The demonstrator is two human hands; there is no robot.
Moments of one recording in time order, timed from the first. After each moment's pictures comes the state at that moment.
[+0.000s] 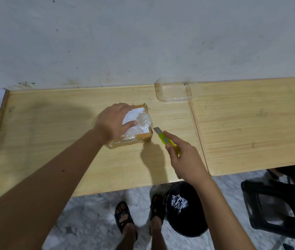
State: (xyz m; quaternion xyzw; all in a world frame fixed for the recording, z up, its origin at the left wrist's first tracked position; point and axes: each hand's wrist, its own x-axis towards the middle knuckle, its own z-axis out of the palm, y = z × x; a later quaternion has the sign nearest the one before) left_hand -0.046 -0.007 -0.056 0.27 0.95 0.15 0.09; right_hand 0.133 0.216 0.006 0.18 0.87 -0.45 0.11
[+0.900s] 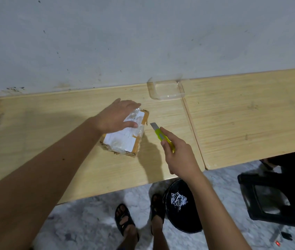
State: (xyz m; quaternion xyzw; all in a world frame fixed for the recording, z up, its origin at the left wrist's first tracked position) left_hand -0.074 0.016 -0.051 0.41 0.89 0.14 0.17; right_hand 0.138 0.205 -0.007 0.21 0.86 -0.46 0.06
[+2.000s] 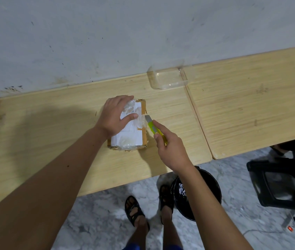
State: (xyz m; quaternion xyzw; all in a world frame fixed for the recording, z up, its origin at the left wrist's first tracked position) left_hand -0.047 0.002 -0.091 0.30 0.90 0.30 0.08; right_hand 0.130 0.181 -0.052 0.19 0.83 -0.52 0.03
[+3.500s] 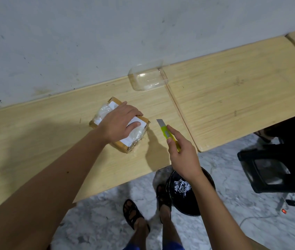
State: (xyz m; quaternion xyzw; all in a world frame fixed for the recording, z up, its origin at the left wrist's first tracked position) left_hand -0.029 0.056 -0.083 0.50 0.84 0.19 0.06; right_hand 0.191 0.227 -0.040 0.29 0.80 -0.52 -0.04
